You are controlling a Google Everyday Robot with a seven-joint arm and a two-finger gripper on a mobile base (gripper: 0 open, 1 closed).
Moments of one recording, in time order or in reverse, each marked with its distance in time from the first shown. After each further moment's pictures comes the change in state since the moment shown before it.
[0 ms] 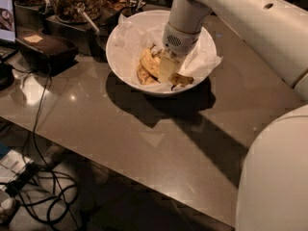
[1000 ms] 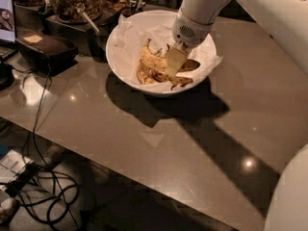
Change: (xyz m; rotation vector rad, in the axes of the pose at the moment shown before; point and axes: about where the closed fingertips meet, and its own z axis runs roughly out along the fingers) arm 0.007 -0.001 -0.038 0.056 -0.093 -0.100
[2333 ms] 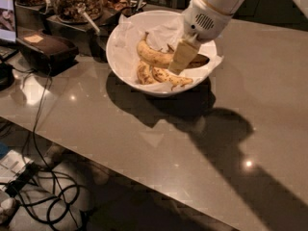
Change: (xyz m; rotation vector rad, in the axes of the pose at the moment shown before) arm 0.012 0.047 -0.054 -0.057 -0.102 -0.057
